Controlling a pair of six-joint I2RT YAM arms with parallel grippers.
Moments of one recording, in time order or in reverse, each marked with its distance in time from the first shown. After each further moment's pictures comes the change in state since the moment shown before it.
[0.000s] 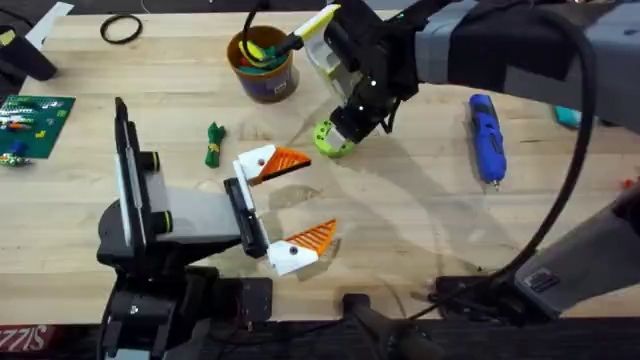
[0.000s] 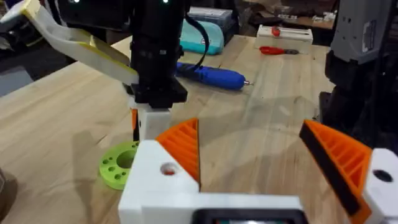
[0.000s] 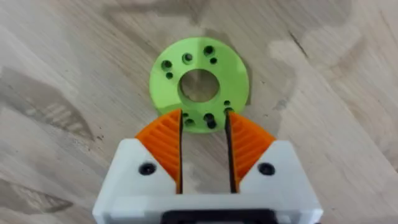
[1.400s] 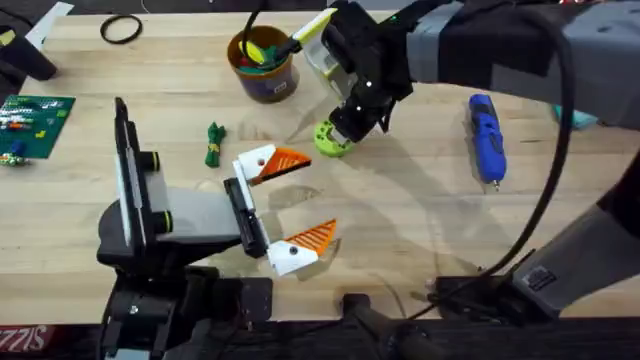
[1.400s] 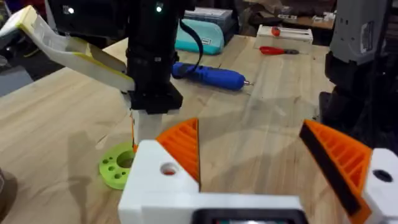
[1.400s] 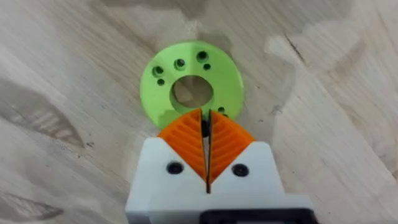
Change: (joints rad) left arm 0.000 0.000 0.000 0.000 0.000 0.000; right arm -0.003 0.039 0.018 0.001 0.016 -0.008
